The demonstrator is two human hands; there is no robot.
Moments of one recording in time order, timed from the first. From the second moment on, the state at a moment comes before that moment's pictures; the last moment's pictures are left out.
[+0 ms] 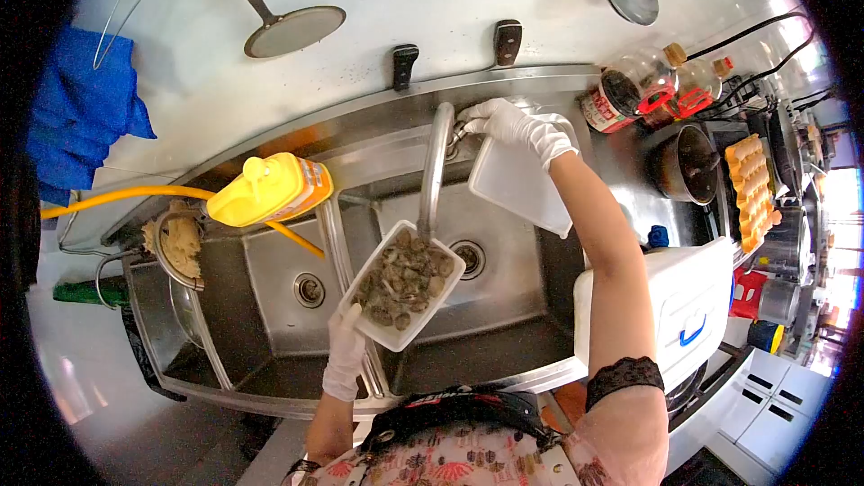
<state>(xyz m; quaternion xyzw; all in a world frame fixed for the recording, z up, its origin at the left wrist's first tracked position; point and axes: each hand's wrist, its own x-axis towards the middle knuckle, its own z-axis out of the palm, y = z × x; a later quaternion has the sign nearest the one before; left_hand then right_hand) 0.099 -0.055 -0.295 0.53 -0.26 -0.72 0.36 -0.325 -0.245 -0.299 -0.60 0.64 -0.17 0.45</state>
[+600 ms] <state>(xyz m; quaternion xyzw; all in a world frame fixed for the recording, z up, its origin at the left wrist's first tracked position) 0.110 -0.049 -0.296 0.54 -0.22 -0.72 0.37 -0.308 -0.241 -0.341 -0.42 0.68 -0.37 0.46</state>
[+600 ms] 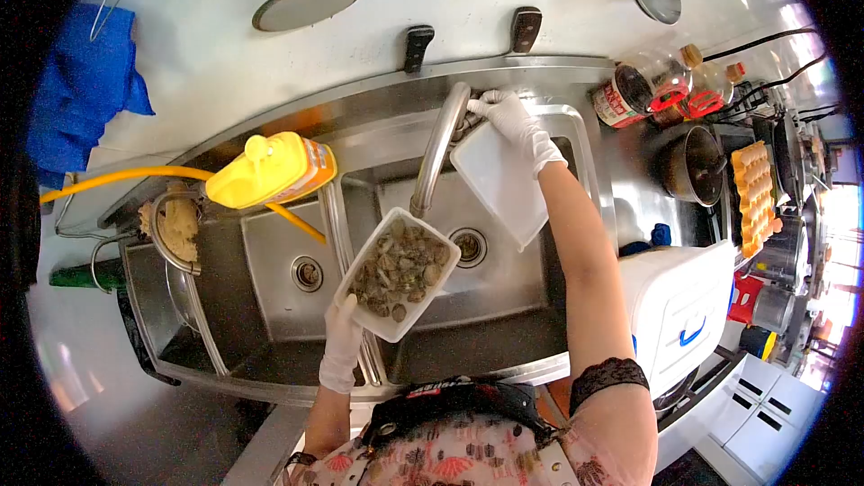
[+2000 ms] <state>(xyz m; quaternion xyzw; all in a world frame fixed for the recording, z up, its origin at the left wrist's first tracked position) 0.108 0.039 -0.276 0.43 -0.36 -0.74 0.38 -0.155 0.076 -0.232 -0.24 0.72 -0.55 0.34</state>
